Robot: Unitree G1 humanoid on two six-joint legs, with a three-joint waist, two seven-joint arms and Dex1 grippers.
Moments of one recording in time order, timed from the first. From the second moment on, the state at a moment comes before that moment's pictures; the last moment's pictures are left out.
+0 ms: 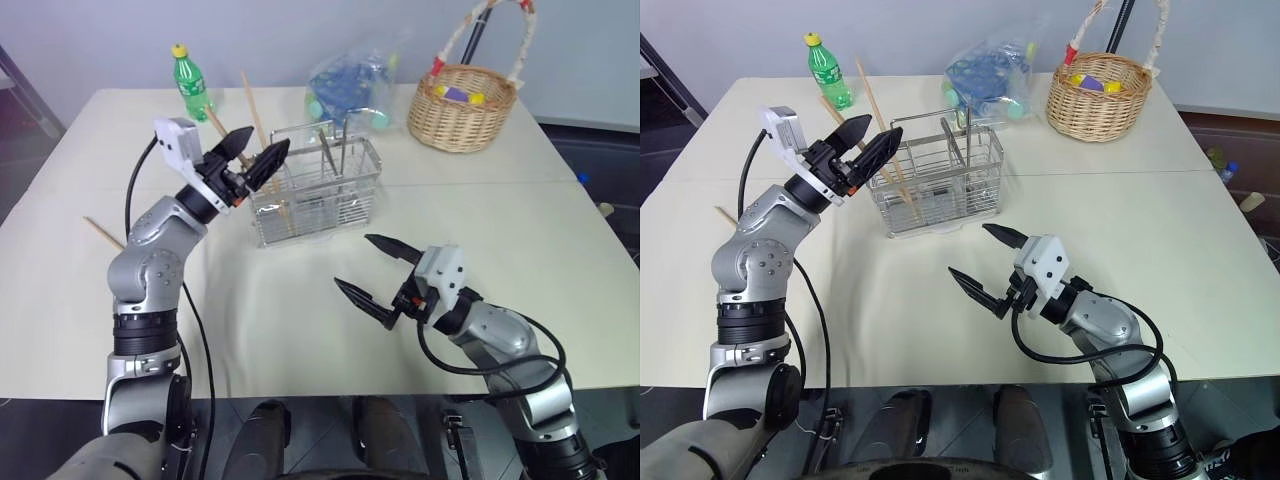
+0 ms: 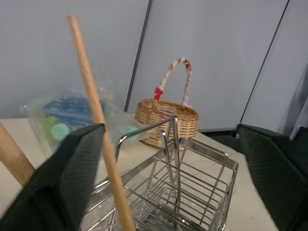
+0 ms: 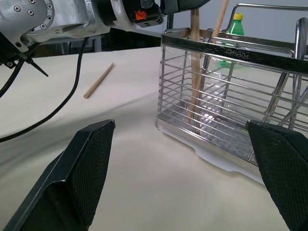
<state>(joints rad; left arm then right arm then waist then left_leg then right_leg) -0.61 0.31 0.22 -0.03 -0.65 0.45 -0.61 -0.03 -0.43 0.09 -0.52 0.35 0.23 0.65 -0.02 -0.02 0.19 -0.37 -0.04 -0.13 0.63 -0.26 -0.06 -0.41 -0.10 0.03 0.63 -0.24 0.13</state>
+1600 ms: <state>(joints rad) -0.67 0.33 0.59 -0.15 -0.13 1.43 0.34 -0.16 -0.50 0.09 -0.47 0.43 0.26 0.84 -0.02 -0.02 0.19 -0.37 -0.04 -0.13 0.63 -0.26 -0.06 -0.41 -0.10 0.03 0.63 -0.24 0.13</state>
